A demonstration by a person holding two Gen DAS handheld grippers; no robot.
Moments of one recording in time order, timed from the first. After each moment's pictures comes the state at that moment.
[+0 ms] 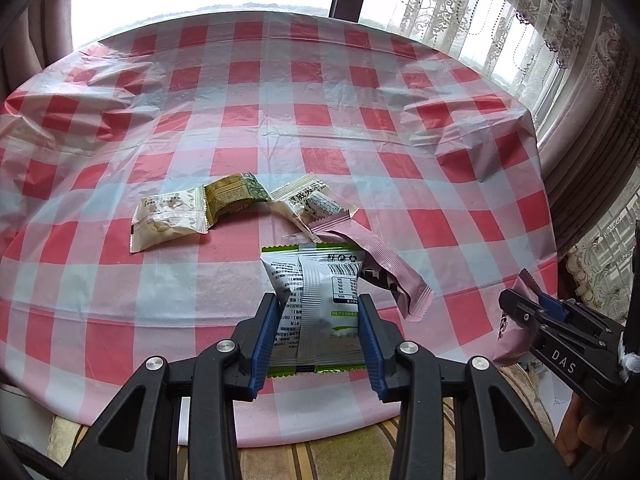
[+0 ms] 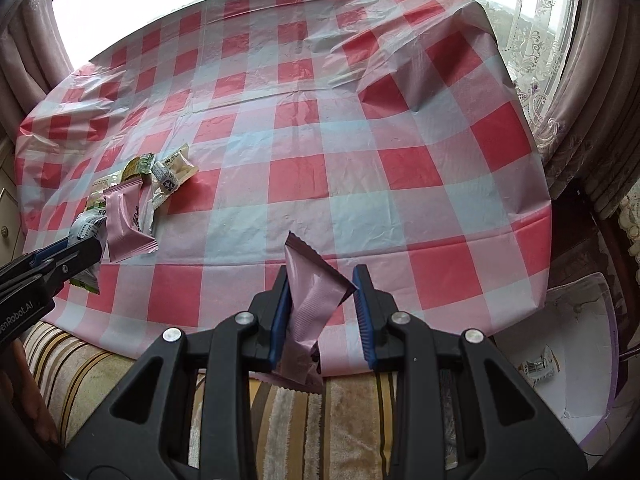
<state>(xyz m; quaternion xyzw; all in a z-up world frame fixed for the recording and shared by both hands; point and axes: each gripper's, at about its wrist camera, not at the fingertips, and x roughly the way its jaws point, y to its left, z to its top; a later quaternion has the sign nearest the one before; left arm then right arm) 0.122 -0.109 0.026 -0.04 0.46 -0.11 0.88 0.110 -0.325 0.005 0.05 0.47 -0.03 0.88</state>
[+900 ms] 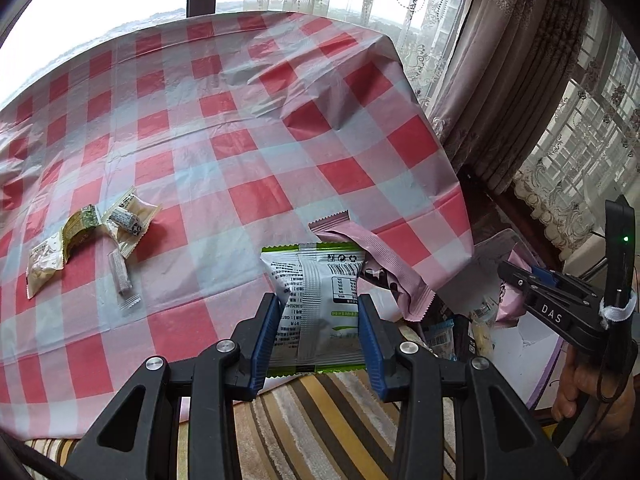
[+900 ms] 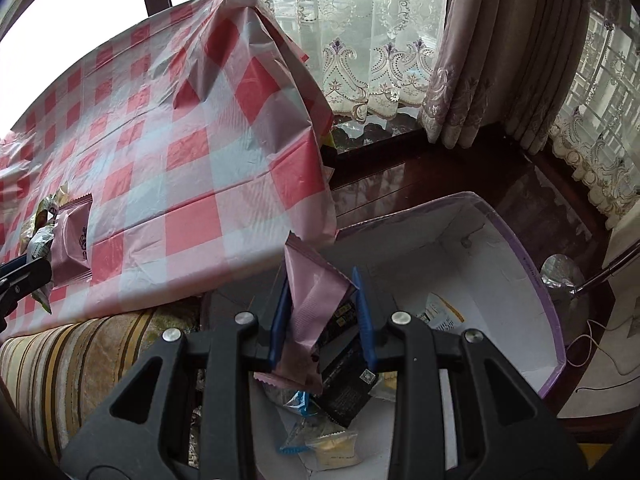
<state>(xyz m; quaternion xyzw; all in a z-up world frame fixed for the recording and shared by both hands) 0.086 -0.251 0.034 0.04 0.47 -0.25 0.85 0.016 -0.493 -0.006 0.10 0.46 -0.17 0.86</state>
